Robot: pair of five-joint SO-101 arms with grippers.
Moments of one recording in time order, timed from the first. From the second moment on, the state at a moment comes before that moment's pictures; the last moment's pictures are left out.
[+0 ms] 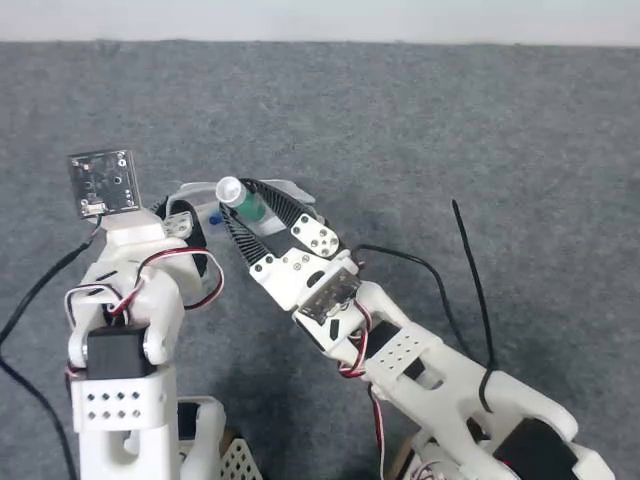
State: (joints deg) left arm -8.5 -65.0 52.4 59.5 13.2; right arm -46.8 -22.1 69.7 -51.6 15.7
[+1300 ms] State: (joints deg) left arm -10.4 -64.8 52.5 59.5 13.2; right arm -46.9 -21.8 75.8 -51.6 26.4
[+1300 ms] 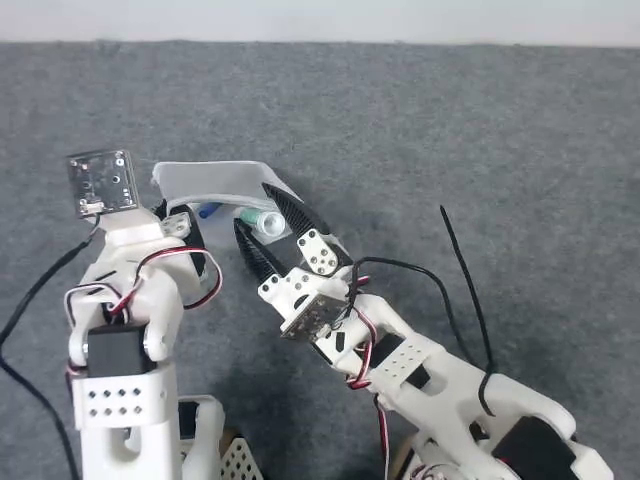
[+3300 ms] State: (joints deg) left arm -17.6 -64.9 52.4 59.5 15.1; right arm -47.6 -67.3 78.2 7.3 14.9
